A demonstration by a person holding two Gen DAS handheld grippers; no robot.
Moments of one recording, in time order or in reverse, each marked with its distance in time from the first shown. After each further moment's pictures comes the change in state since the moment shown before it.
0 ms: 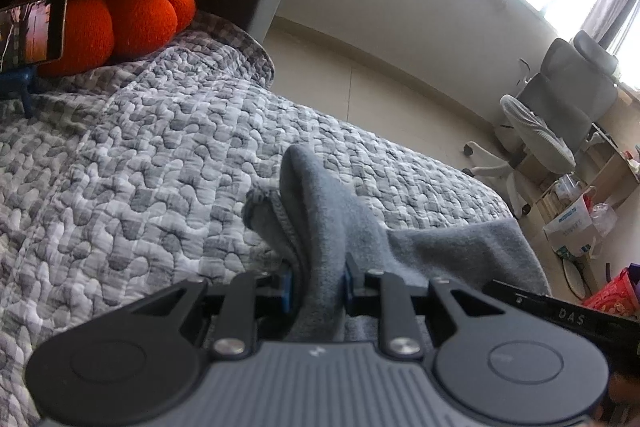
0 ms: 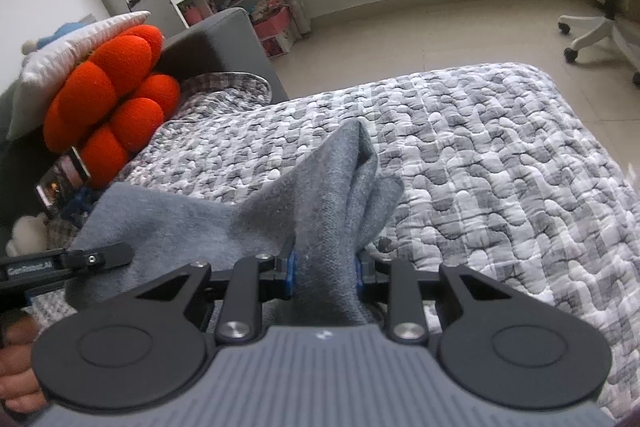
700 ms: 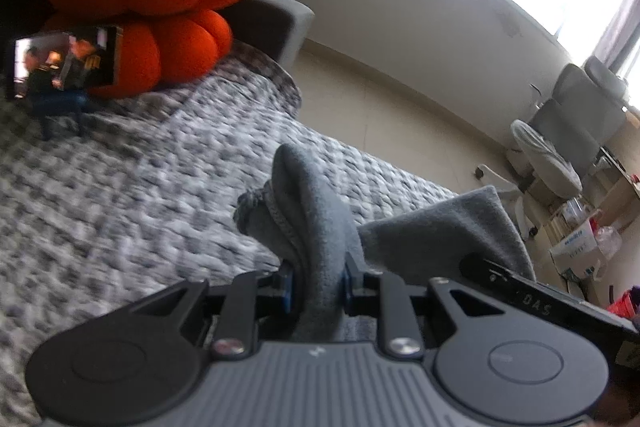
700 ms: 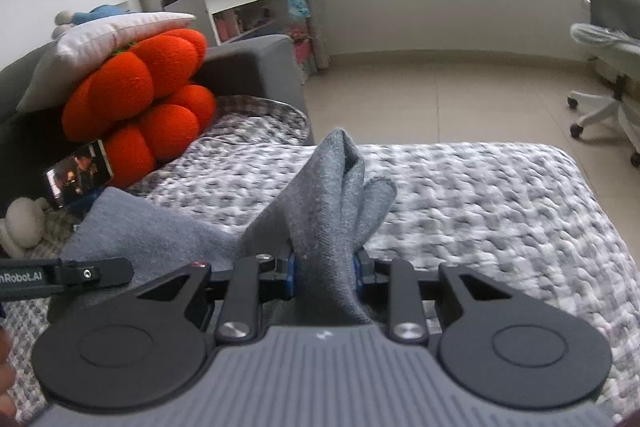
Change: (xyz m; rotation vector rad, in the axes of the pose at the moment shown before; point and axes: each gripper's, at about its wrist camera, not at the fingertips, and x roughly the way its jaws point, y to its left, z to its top) left arm -0.064 0.027 0.015 -0.053 -0.054 0.049; right arm 0.003 0.099 0.008 -0.153 -0.107 -0.044
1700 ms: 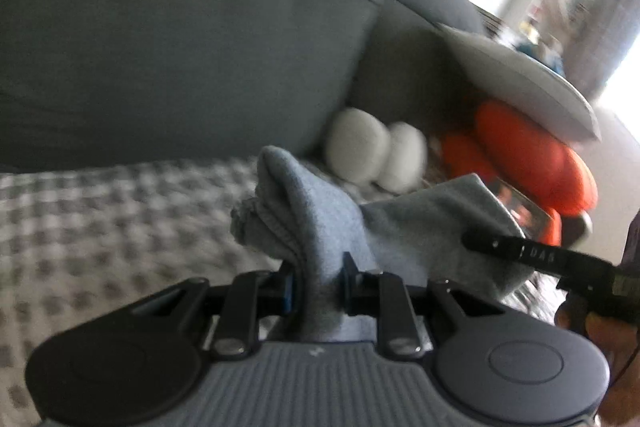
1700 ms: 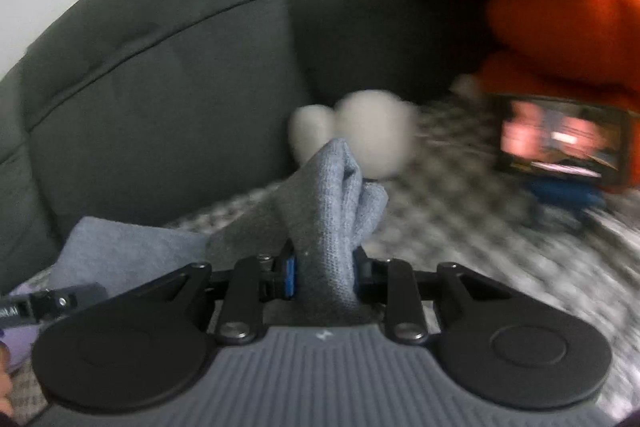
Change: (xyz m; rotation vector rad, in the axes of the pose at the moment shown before) left arm -0.254 0.336 -0.064 -0.540 -0.327 0.540; right arm 0.111 0.428 -0.022 -0.500 0.260 0.763
